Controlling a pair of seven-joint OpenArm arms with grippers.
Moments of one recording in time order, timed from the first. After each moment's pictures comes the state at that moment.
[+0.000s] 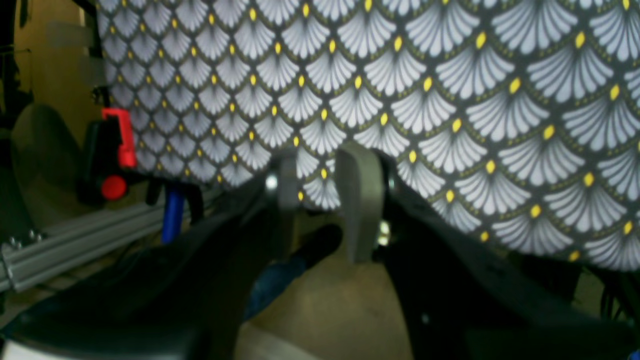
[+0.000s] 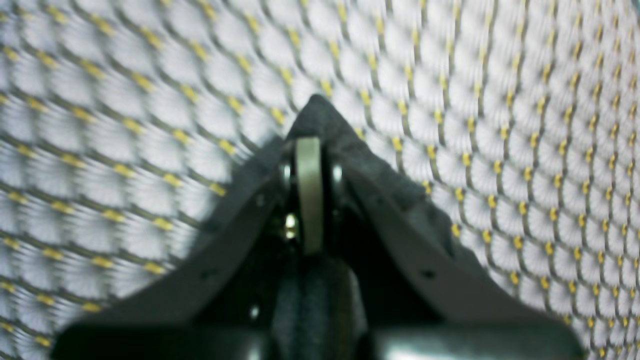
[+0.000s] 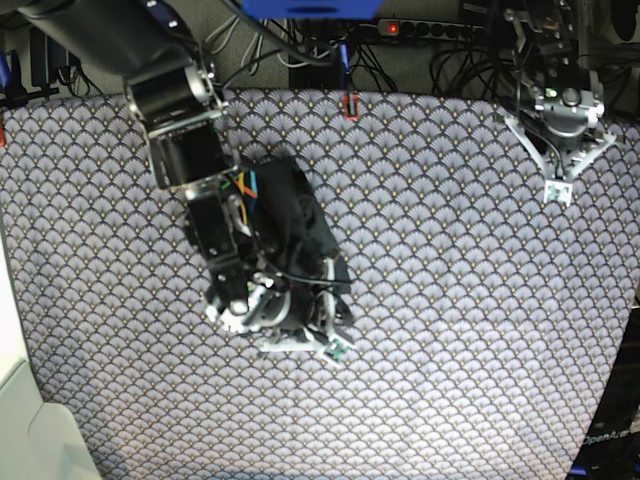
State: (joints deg) left arm 18.4 -4.5 -22.4 114.1 13.5 -19.3 62.0; right arm 25.1 -4.5 -13.5 68.2 -8.9 39.9 -39.3
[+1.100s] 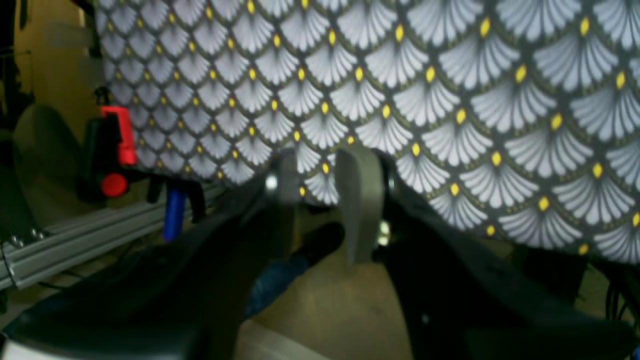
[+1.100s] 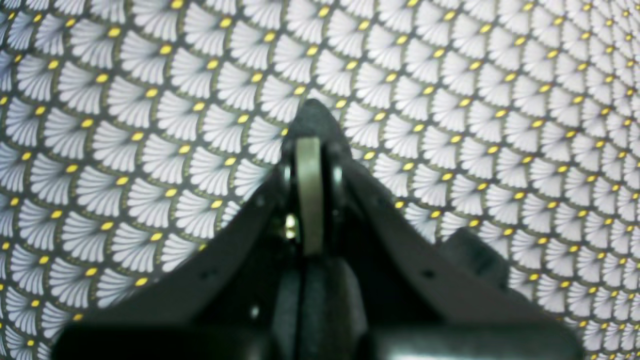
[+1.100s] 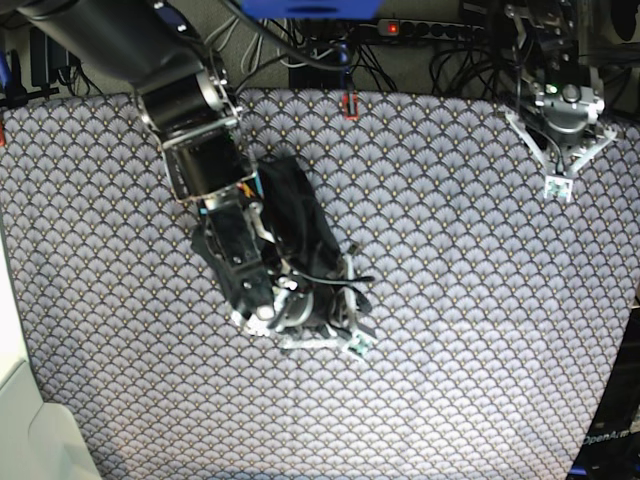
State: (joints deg) left arm 19.5 -4.8 -22.4 114.2 13.4 -19.3 61.8; right arm 28.0 -6.9 -15.9 61.5 -9.2 40.0 -39.3
